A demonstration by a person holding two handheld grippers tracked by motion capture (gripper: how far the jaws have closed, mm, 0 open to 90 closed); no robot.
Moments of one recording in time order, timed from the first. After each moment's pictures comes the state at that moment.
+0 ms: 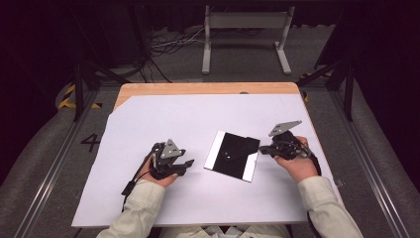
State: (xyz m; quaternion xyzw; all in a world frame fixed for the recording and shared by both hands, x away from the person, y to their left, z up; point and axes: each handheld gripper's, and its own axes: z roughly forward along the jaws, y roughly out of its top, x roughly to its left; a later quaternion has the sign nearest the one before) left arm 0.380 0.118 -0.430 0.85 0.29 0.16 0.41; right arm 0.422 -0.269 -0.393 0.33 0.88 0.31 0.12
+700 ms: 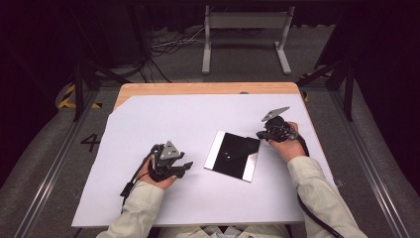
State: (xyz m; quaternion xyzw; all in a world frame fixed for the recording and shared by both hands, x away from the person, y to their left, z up) left arm 0.376 0.120 -0.430 0.86 0.30 0.14 0.39; right arm 0.489 -0.267 -0.419 0.34 0.89 0.28 0.15
